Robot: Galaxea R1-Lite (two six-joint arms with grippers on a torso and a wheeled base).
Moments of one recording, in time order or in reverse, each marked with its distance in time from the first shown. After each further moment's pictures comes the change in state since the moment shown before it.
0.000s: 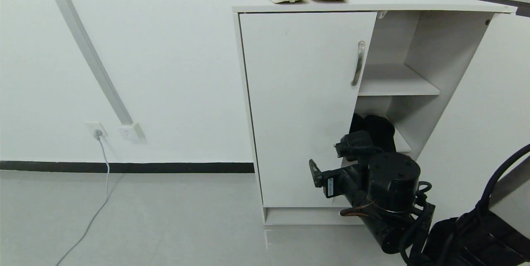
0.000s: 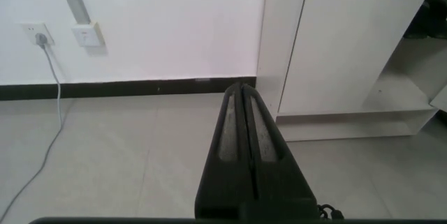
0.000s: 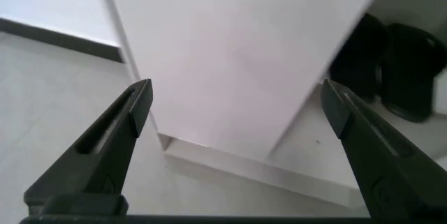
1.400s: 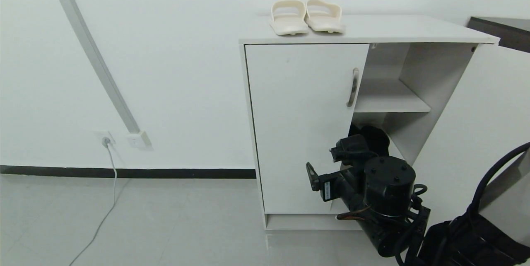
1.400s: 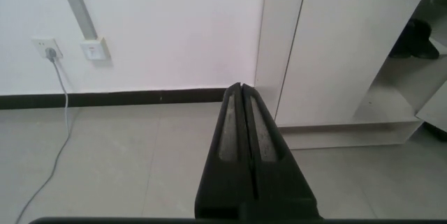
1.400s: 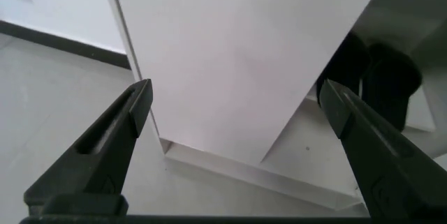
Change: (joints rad) left arm -0.001 0.000 0.000 0.000 0.000 0.000; right arm 0.004 0.026 0.004 -0.031 0.001 -0.019
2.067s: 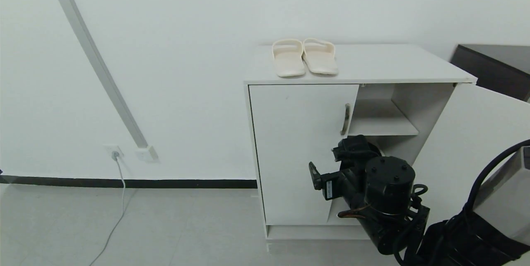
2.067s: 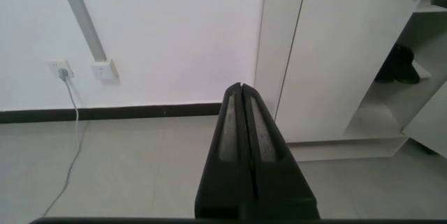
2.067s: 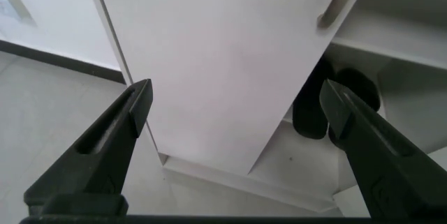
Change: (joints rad) left arm 0.000 0.000 0.000 0.000 0.000 0.000; right arm -0.009 0.012 0.005 -0.017 -0.001 -0.003
